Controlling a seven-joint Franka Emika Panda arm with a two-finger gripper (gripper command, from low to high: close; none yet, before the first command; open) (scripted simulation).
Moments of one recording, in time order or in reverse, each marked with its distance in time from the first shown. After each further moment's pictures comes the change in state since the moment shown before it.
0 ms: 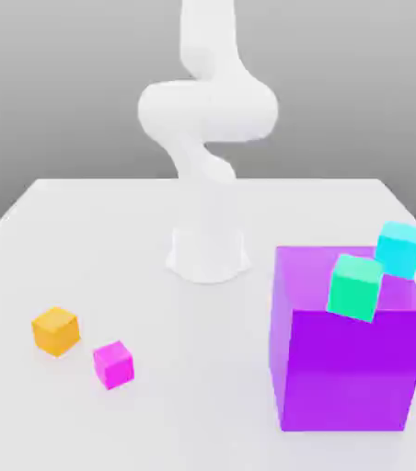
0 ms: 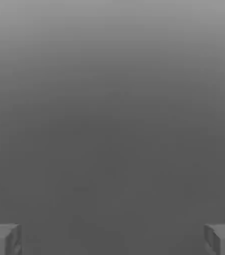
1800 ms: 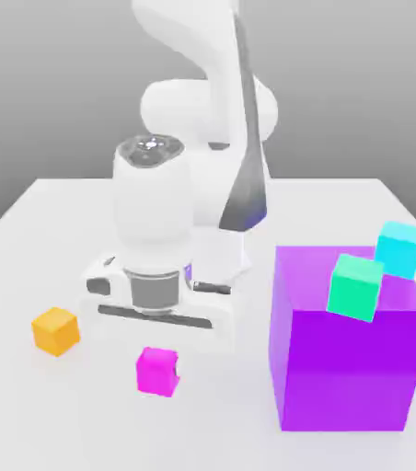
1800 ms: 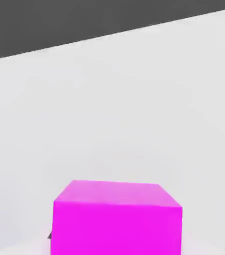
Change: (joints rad) arm -0.191 0.828 0.118 -0.269 -0.089 0.421 -0.102
